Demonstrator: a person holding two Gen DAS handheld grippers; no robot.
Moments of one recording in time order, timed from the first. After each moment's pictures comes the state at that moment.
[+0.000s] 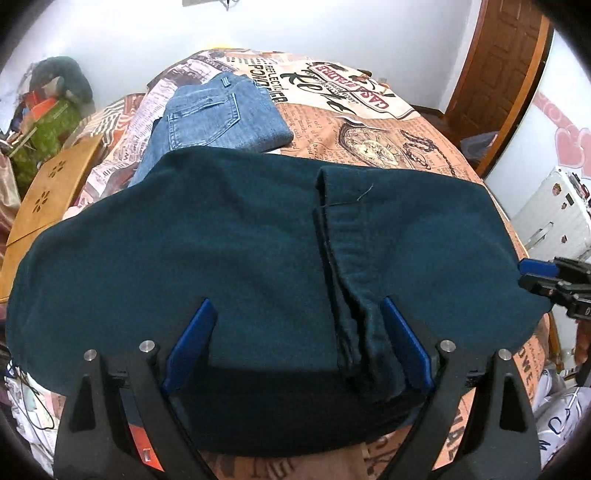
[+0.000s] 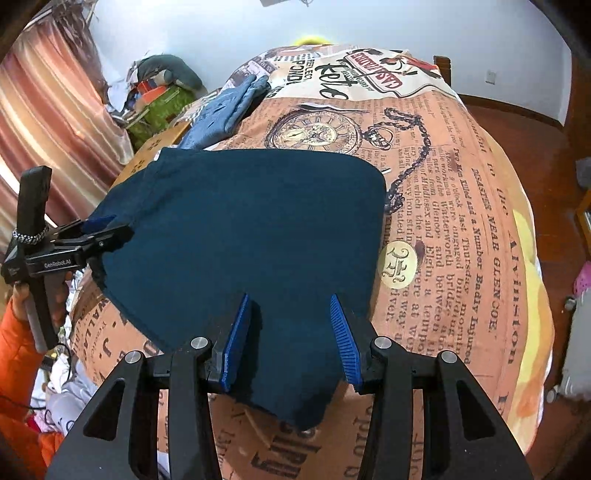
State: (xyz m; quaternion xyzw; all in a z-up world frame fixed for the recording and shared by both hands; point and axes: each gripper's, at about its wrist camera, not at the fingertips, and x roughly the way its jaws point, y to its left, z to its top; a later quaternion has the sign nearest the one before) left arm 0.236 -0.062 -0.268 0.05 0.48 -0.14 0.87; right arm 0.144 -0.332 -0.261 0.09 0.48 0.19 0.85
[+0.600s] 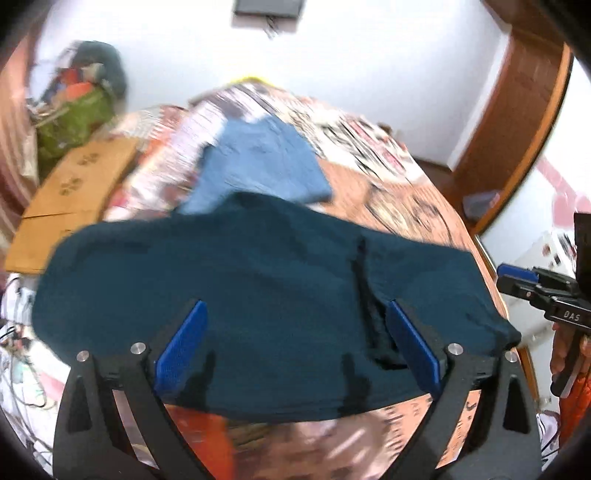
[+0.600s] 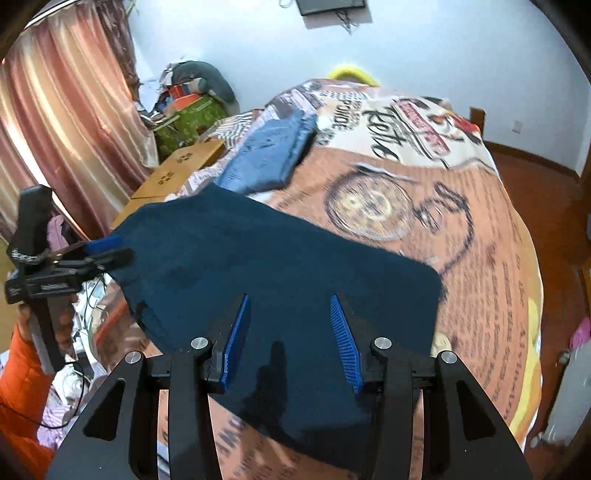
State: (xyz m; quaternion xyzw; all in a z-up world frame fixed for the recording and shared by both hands) left arm 0.206 0.018 -0.201 -0.04 0.41 -0.11 0.90; right arm 0.174 -0.276 -0.201 0.05 0.42 0.23 0.88
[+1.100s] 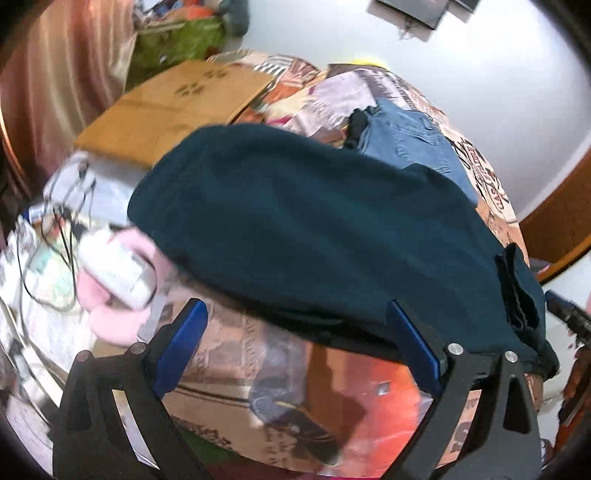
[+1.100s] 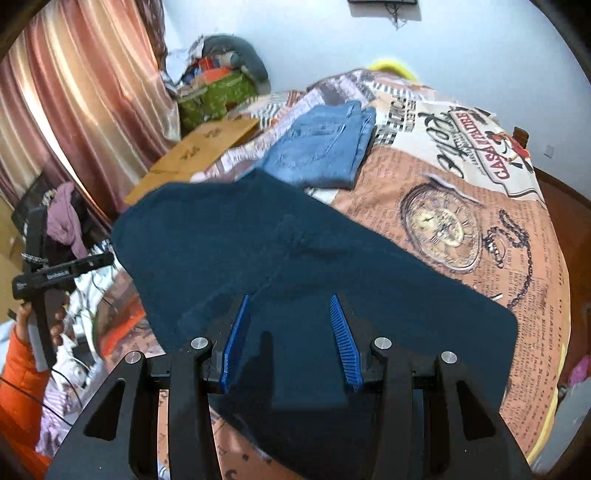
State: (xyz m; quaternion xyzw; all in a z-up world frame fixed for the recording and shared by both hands) left arm 0.172 0.174 -0.271 -0.18 0.47 0.04 0.86; right arm 0.195 -0.190 -0.214 -0.01 0.44 0.27 0.85
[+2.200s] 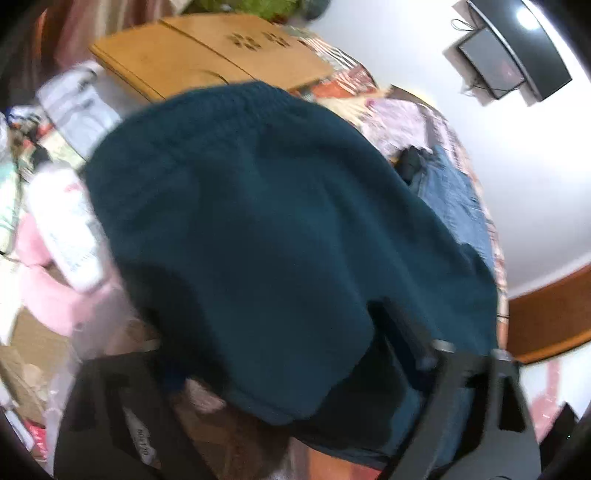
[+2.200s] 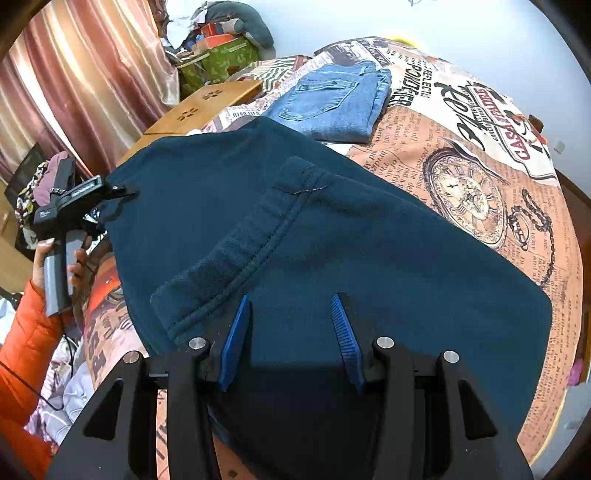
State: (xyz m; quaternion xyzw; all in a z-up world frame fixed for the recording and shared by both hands) left arm 0.229 0.227 -0.330 -0.34 0.44 0.09 0.83; right arm 0.197 -0.176 -0.246 -0.04 0.48 0.28 0.83
